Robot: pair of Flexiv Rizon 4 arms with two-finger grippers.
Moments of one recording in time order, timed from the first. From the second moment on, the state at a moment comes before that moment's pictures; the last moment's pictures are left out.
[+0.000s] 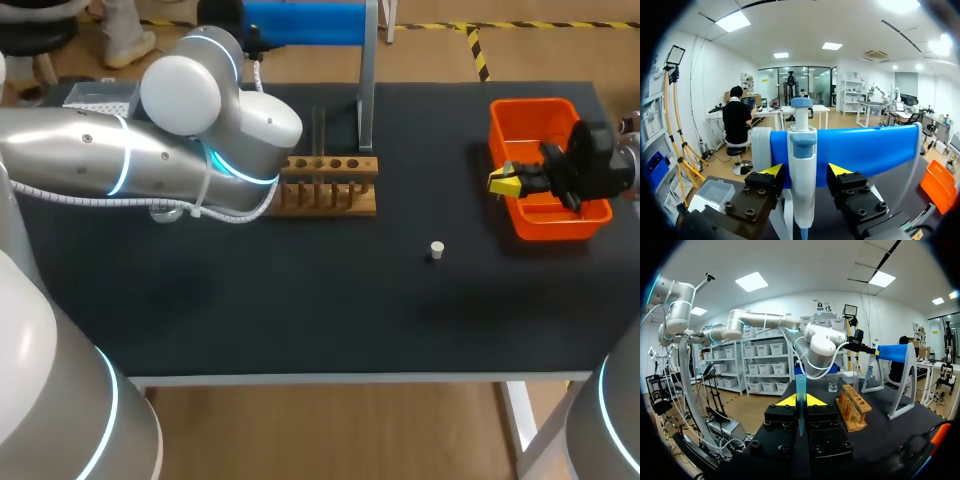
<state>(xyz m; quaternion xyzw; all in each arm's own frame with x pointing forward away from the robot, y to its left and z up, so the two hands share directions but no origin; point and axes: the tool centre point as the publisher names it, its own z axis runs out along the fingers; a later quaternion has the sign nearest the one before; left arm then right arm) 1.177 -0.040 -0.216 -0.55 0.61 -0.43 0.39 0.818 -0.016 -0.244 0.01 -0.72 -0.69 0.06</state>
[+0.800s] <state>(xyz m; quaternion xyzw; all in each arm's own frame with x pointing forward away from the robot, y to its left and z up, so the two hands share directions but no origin) 1.179 -0.040 -0.216 -0.55 0.60 -0.43 0.39 0.818 -0.016 -0.244 0.01 -0.72 -0.69 0.06</state>
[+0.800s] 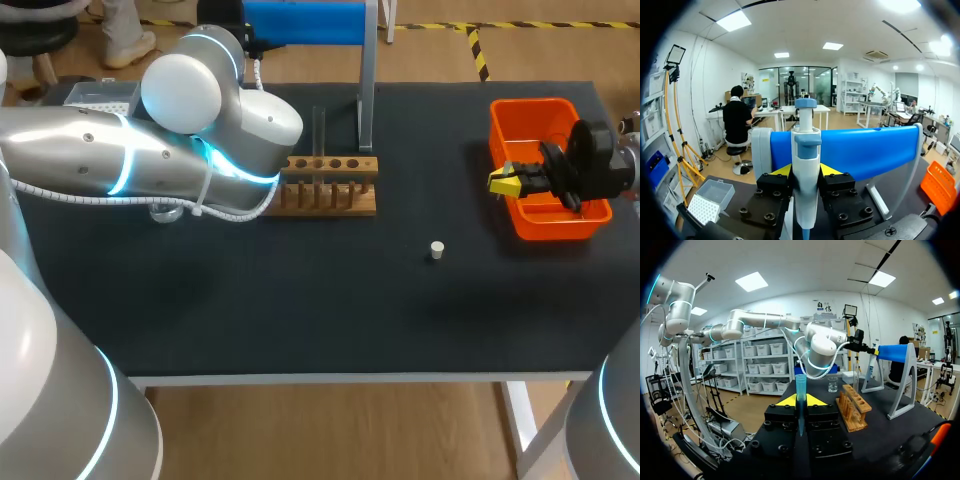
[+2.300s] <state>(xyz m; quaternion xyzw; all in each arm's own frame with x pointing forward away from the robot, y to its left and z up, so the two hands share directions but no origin) 1.164 -0.013 -0.111 -0.43 0.67 -0.46 0.39 0.818 -0.016 -0.244 0.01 -0.72 -0.69 0.06</state>
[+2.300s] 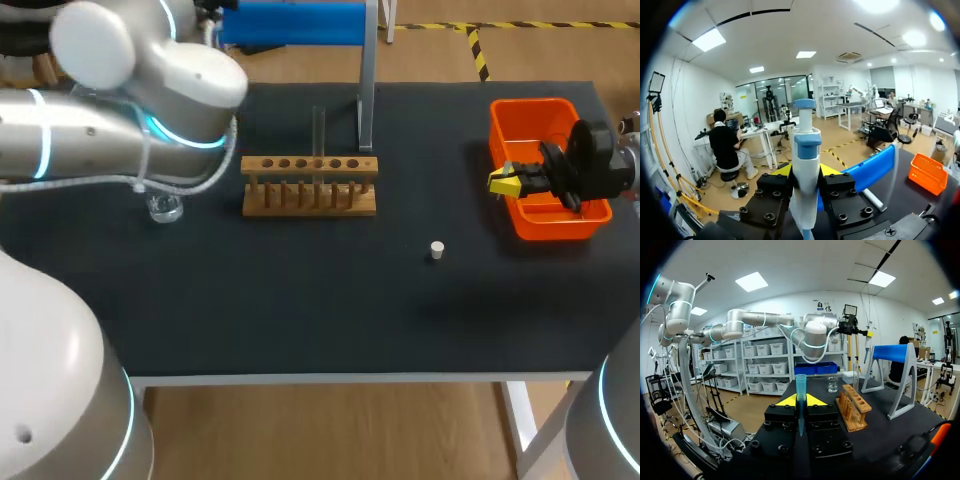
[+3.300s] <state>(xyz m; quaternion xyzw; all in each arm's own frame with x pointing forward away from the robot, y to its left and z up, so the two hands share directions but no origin) 1.130 0.001 -0.084 -0.33 0.77 -0.48 0.25 0.818 -0.016 -0.244 0.01 -0.72 -0.69 0.06</state>
